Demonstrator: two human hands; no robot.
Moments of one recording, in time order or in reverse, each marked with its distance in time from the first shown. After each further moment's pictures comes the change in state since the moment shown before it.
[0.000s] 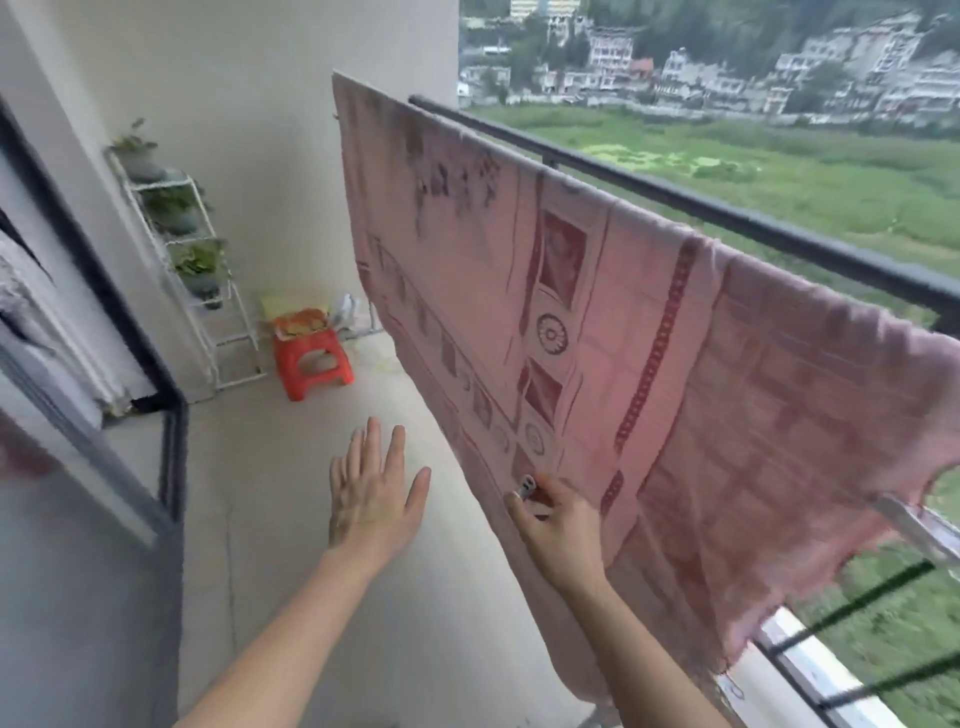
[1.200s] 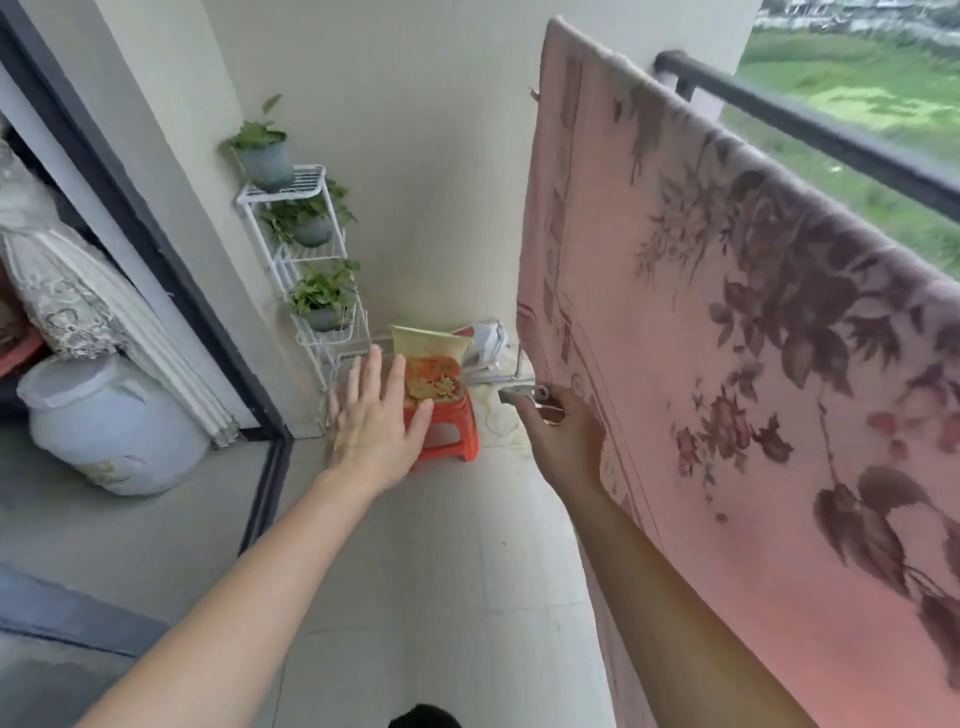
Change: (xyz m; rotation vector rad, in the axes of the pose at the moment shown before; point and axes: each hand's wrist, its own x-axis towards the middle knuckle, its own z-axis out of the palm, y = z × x) left_hand 0.789 -0.325 0.015 0.165 0.070 -0.334; right_hand 0.787 -0.217 0.501 0.306 -0.255 -0.054
